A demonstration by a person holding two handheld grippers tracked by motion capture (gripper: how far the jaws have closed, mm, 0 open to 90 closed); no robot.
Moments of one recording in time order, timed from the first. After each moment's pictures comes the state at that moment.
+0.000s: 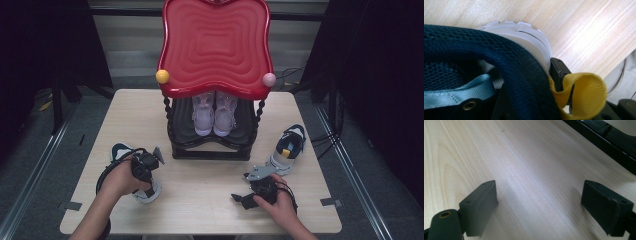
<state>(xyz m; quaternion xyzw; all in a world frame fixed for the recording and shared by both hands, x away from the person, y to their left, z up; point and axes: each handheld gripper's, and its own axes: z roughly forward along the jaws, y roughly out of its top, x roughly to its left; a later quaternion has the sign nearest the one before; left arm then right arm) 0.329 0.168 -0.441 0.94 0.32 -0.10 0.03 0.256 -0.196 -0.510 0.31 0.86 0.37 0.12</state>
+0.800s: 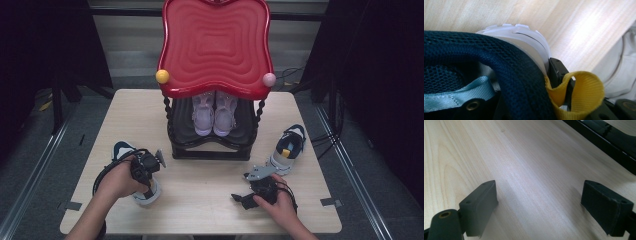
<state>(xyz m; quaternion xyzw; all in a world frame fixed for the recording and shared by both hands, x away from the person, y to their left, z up) 0.318 0.163 -0.419 0.96 0.26 -0.10 0.02 0.256 -0.196 -0.510 0.31 0.86 0.37 0.12</state>
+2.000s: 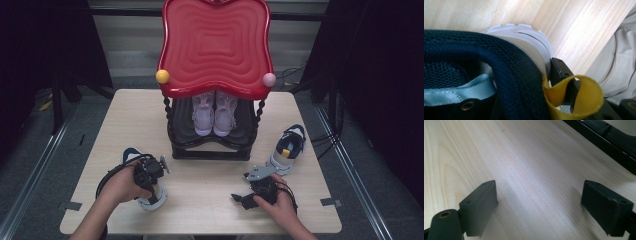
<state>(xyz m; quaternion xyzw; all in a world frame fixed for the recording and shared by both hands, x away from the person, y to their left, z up) 0.307 0.159 -0.435 0.96 0.24 -0.11 0.04 0.255 -0.196 -0.510 0.31 0.86 0.37 0.12</state>
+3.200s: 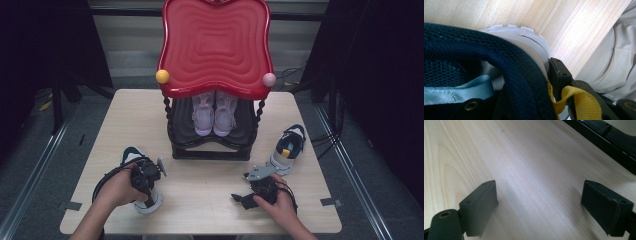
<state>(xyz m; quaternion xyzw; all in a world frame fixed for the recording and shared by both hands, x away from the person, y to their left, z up) 0.303 0.164 -0.432 0.97 0.23 -0.12 0.02 0.255 -0.196 -0.510 0.31 0.86 0.37 0.12</state>
